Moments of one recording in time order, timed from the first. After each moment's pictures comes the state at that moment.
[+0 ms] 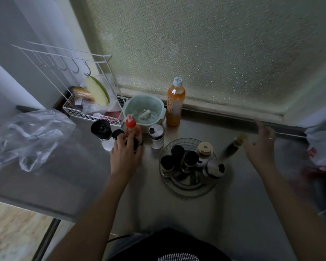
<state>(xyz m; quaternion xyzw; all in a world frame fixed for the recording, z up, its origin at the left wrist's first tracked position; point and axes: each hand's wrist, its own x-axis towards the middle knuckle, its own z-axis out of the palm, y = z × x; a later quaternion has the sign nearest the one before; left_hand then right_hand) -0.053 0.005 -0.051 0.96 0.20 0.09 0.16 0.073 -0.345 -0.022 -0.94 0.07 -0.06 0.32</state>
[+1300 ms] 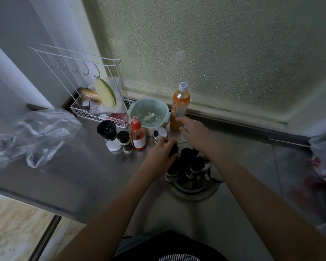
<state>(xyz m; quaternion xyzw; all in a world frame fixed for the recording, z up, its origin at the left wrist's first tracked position) -0.036 -0.058 -0.028 0.95 -0.01 0.04 0.31 0.072 -0.181 0.015 -0.93 -0.23 0.11 0.27</state>
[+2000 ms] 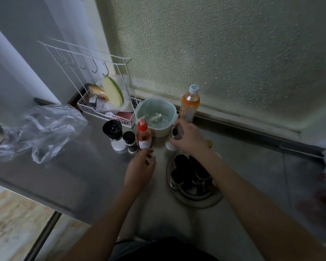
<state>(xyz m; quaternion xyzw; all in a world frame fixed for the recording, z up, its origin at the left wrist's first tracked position) -0.068 -0.015 -0.062 0.88 0.22 0.10 0.42 0.067 -0.147 0.007 -0.92 -0.23 0.13 0.29</state>
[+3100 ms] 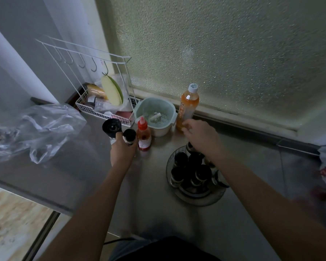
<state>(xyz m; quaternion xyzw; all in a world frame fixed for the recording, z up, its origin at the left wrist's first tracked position) -0.040 0.037 -0.048 0.82 0.39 0.10 0.40 0.067 -0.163 0.034 -0.95 -0.23 0.09 0.19</state>
